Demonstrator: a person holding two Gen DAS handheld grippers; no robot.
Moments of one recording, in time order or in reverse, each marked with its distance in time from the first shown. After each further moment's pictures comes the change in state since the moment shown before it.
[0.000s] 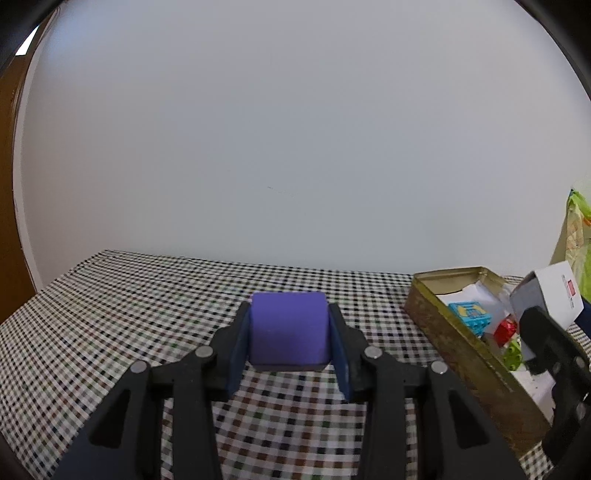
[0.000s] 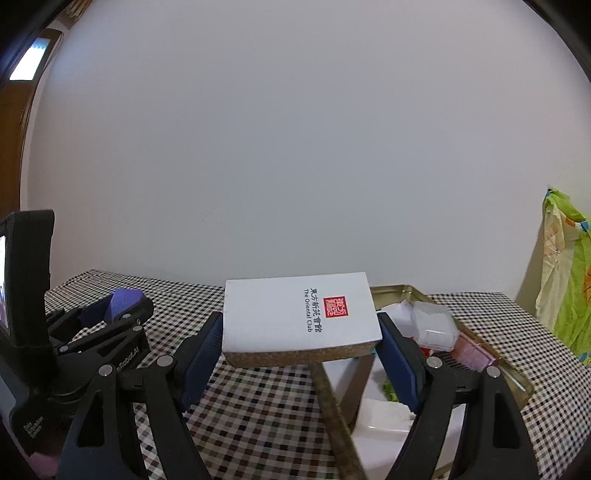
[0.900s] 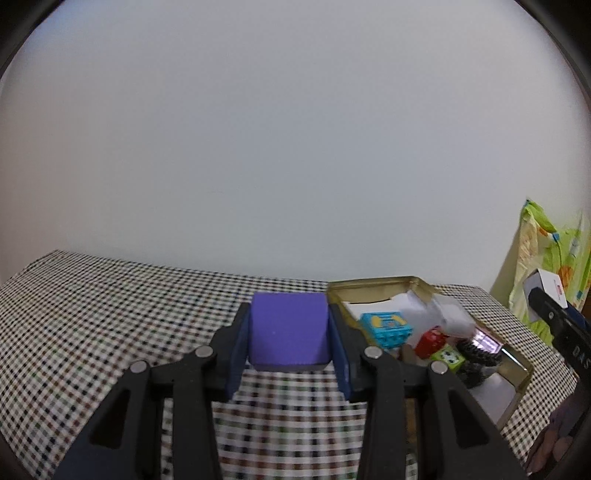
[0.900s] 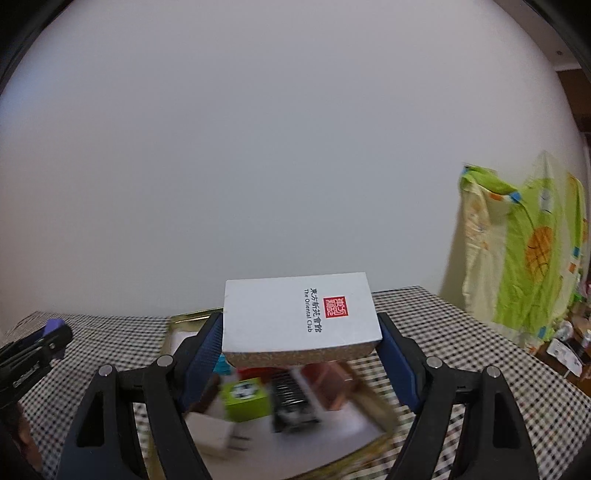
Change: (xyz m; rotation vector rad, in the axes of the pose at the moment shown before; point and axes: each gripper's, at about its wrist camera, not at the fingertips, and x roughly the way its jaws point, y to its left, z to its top) left arm -0.013 -0.061 0.005 -0.009 -0.017 -0.193; right arm -0.008 -0.142 -0.004 0.153 -0.043 -0.237
